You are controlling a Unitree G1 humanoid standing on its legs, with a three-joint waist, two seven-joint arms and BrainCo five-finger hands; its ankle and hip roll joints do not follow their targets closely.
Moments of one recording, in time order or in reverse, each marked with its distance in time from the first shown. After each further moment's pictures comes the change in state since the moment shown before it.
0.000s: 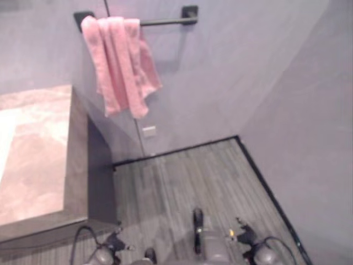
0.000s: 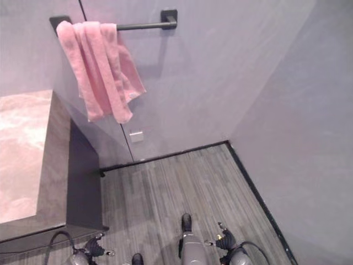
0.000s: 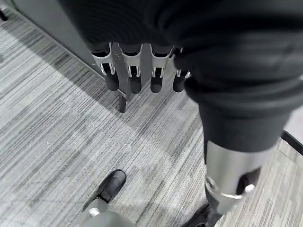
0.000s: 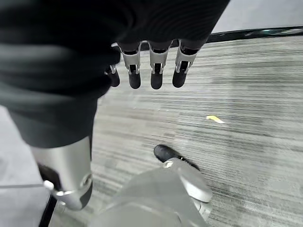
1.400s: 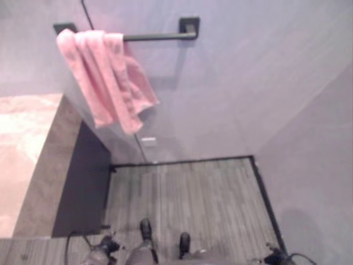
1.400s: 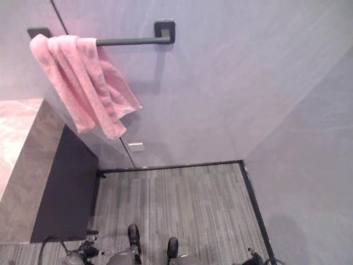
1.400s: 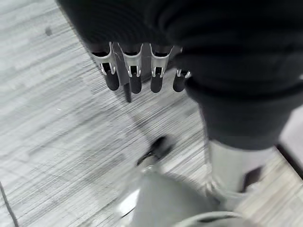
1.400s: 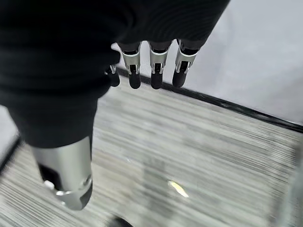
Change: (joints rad) left arm 0.013 0.014 0.083 0.053 -0.019 0.050 -0.043; right arm -0.075 -0.104 -0.056 0.218 -0.037 0.024 -0.015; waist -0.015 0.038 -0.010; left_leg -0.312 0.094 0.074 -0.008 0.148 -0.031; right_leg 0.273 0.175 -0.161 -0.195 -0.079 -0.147
